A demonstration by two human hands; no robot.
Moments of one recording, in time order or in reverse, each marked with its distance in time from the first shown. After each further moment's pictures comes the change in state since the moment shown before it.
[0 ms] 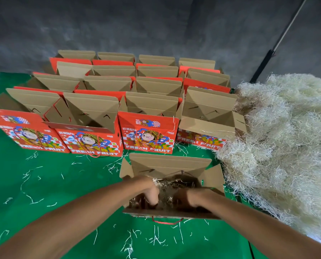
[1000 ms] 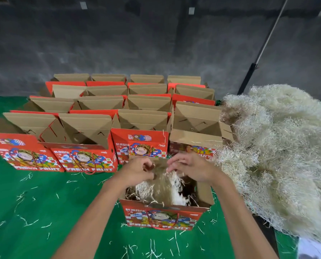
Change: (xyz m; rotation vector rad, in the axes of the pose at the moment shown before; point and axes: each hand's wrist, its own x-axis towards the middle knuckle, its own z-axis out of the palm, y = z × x) left_hand -0.116 -0.023 -0.030 -0.818 0.898 0.234; right_hand -0.118 0.012 -0.094 0.793 0.616 -0.278
